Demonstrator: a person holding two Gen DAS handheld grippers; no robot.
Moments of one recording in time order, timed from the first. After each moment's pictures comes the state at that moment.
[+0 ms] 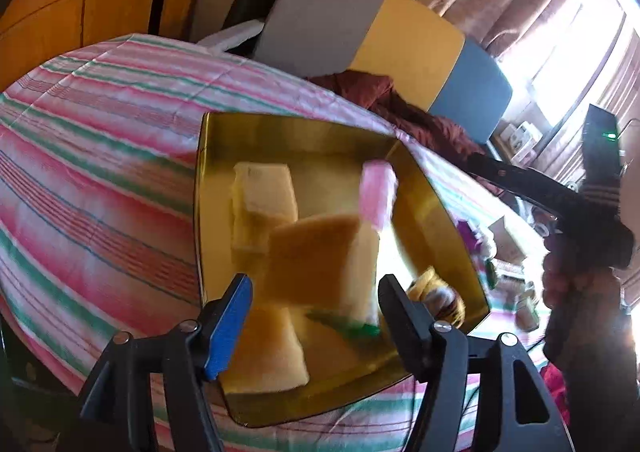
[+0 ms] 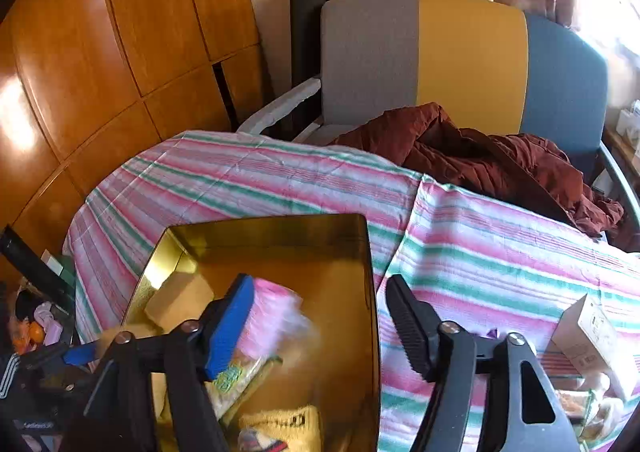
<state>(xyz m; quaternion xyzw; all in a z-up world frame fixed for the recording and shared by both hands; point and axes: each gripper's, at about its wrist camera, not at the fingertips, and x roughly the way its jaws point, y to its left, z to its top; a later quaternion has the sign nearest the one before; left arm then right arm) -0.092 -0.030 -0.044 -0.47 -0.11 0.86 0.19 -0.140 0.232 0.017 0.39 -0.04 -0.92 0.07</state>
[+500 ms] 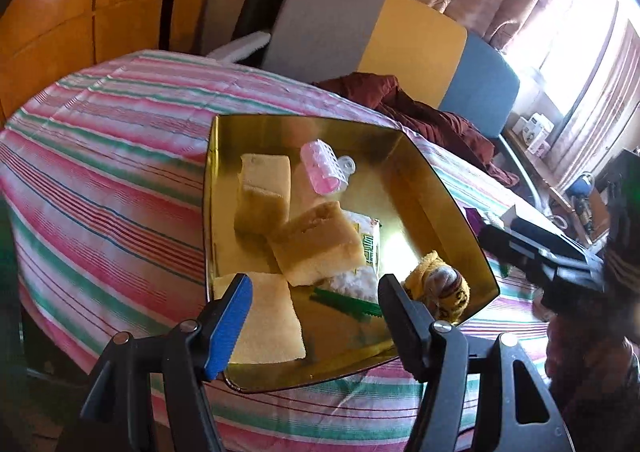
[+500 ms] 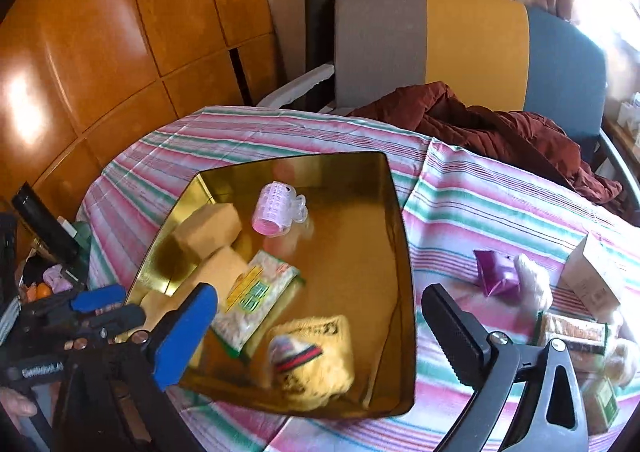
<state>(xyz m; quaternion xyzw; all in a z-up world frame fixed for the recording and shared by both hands) -0.059 -0.015 -0.033 -0.44 -0.08 0.88 0.15 -0.066 0.212 -0.008 0.40 -0.04 -0.91 0.08</state>
